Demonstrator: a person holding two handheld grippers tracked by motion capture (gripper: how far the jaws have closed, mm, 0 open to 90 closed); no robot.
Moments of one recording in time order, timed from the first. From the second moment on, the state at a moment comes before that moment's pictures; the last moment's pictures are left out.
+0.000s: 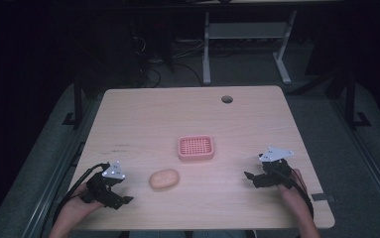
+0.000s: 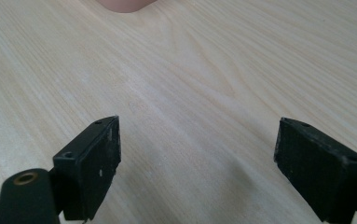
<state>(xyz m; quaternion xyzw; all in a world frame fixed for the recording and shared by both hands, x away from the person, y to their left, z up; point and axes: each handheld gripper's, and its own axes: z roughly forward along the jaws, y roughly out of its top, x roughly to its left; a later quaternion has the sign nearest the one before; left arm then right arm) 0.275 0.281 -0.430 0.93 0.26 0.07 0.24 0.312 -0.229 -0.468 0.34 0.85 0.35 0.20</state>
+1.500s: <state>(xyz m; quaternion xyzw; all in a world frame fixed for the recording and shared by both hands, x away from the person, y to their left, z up) 0.304 0.220 -0.421 0.95 0.21 0.05 0.21 0.312 -0.230 -0.468 0.34 0.85 0.35 0.20</state>
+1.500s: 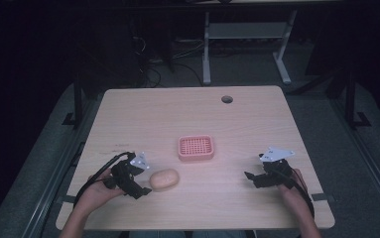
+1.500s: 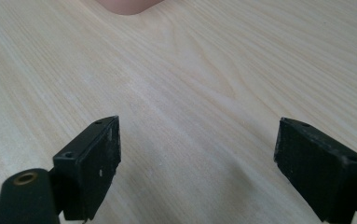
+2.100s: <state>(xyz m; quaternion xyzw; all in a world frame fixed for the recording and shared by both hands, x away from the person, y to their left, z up) 0.315 0.198 -0.422 0.96 0.20 0.05 0.21 0.312 -0.231 -0.468 0.34 0.85 0.36 0.19</state>
